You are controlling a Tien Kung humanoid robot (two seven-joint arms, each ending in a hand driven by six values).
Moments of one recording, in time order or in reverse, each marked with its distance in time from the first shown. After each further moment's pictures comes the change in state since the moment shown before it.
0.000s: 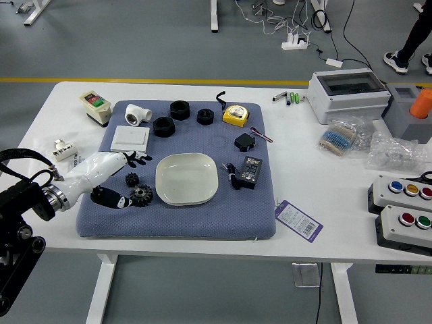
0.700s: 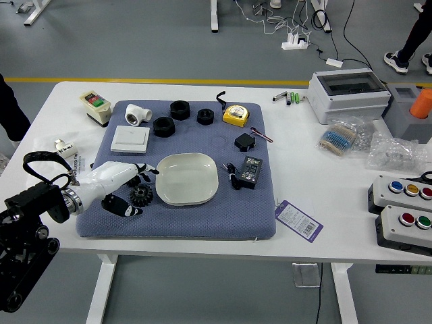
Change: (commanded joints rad) left arm -0.043 -0.016 0.073 0.092 0.021 0.015 0.040; right arm 0.002 0.000 -0.002 0.001 0.005 -0.002 0.002
